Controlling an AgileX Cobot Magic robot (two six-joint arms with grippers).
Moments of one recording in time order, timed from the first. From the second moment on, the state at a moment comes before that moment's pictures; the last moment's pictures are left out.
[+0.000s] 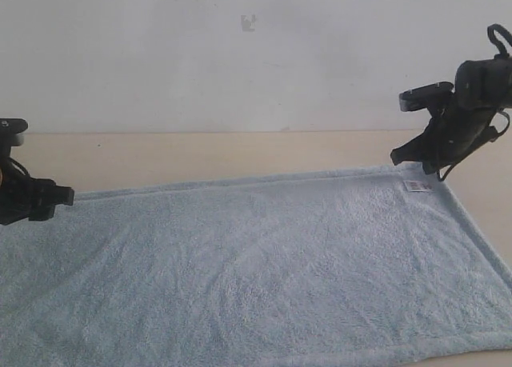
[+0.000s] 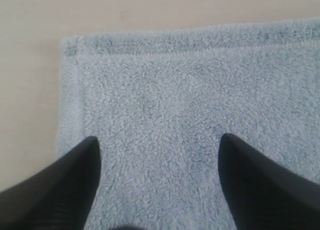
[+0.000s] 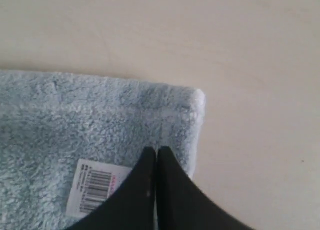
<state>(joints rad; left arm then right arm) -0.02 1.83 -0.96 0.79 0.26 -0.85 0.00 2.34 -1.80 -0.06 0.65 -0.17</state>
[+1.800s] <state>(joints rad) -0.02 1.96 -1.14 0.77 0.12 -0.87 -0.12 2.19 -1.73 0.22 0.71 -0.39</state>
